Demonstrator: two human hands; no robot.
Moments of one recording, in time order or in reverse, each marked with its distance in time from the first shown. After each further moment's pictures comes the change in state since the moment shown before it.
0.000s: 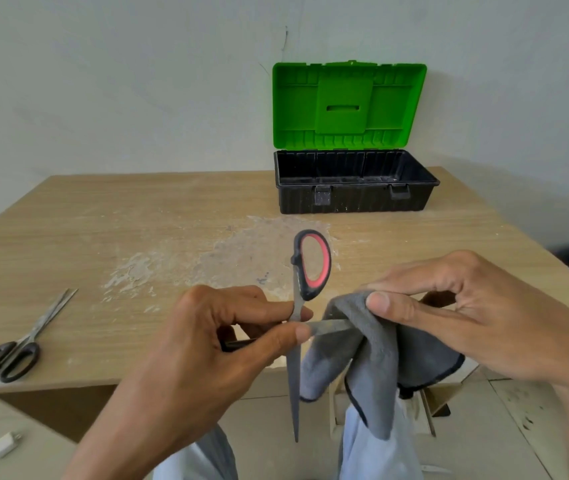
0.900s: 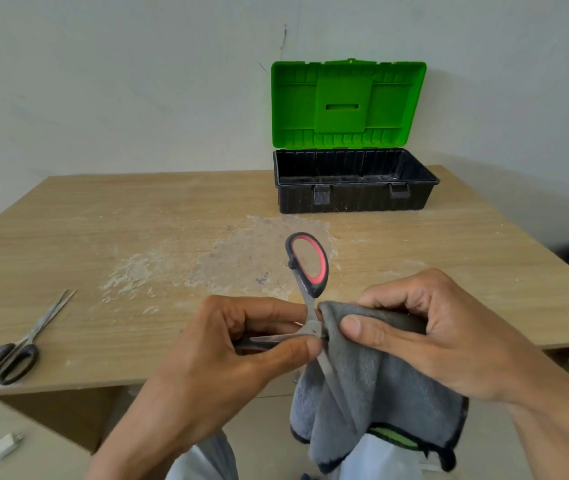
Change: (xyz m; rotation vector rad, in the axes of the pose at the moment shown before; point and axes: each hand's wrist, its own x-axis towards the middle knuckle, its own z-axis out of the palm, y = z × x) left_hand 0.003 -0.012 0.011 -0.220 -0.058 -0.321; right_hand 0.004 0.000 0.026 0.178 0.021 0.021
